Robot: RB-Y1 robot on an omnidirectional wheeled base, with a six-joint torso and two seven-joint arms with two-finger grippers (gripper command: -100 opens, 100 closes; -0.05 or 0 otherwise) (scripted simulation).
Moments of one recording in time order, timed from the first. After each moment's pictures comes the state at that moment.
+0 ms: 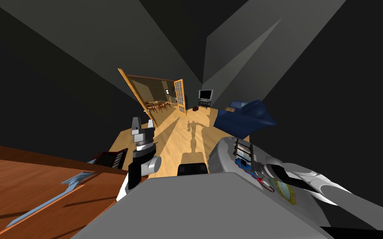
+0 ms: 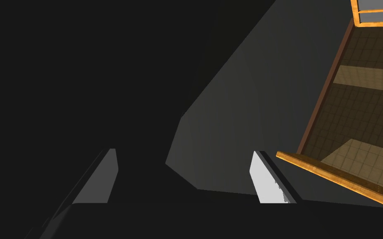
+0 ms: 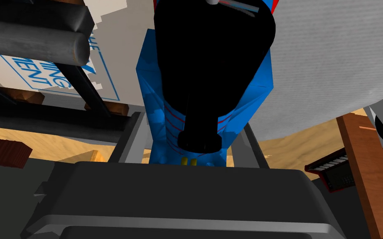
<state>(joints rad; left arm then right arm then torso) 0.45 0.02 0.00 -2.33 0.05 -0.54 -0.13 0.19 -1.17 0.50 -0.77 0.81 -0.86 0.47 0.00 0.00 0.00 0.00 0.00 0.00</state>
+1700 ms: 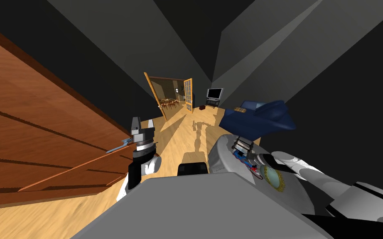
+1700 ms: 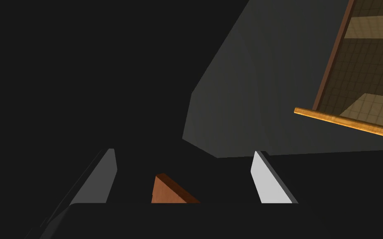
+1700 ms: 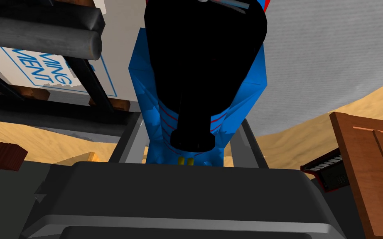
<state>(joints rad) 0.45 0.02 0.00 -2.33 0.05 -0.54 -0.13 0.03 -1.12 0.37 -0.68 1.07 -0.92 0.18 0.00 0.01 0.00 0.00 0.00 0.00</state>
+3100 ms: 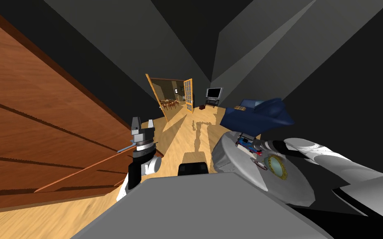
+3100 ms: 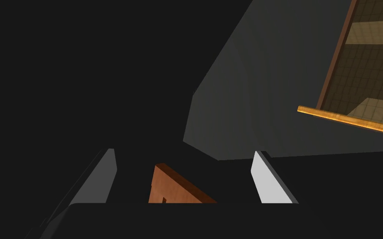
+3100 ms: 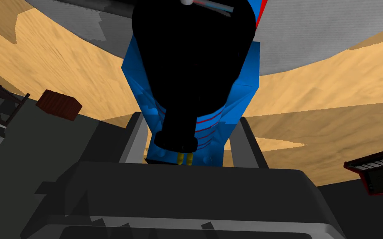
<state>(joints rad) 0.45 0.02 0.00 -2.33 0.05 -0.54 -0.13 -0.08 -1.28 0.28 -0.66 1.02 -0.92 0.17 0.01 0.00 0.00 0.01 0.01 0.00</state>
